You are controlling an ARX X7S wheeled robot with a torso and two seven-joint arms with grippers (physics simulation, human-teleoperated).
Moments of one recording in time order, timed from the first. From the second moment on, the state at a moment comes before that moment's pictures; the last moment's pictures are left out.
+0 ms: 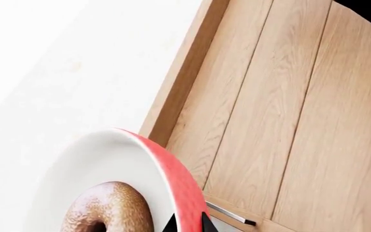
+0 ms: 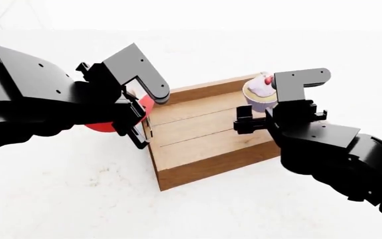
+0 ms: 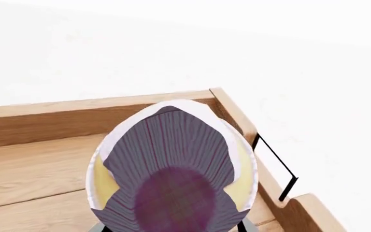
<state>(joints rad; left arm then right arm) -1.65 -0.64 1.14 0.10 -1.16 -1.25 -0.03 1.24 0.68 -1.19 0.08 1.43 0.44 0.79</state>
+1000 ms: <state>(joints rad) -1.66 -0.63 1.17 0.10 -1.14 -1.24 -0.03 1.24 0.69 -1.16 0.08 1.41 0.44 0.77</state>
